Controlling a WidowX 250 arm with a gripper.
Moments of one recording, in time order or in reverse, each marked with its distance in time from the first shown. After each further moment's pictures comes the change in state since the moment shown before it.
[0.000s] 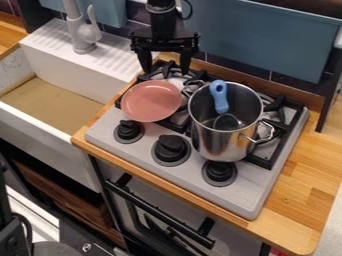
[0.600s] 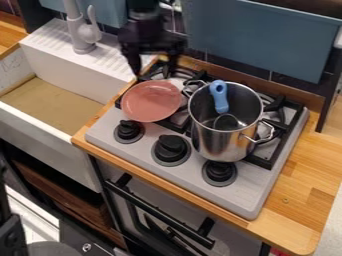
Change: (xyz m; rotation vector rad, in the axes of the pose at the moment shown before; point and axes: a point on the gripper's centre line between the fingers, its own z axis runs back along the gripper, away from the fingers) arm 0.014 0.039 -0.009 -0.059 -0.022 0.004
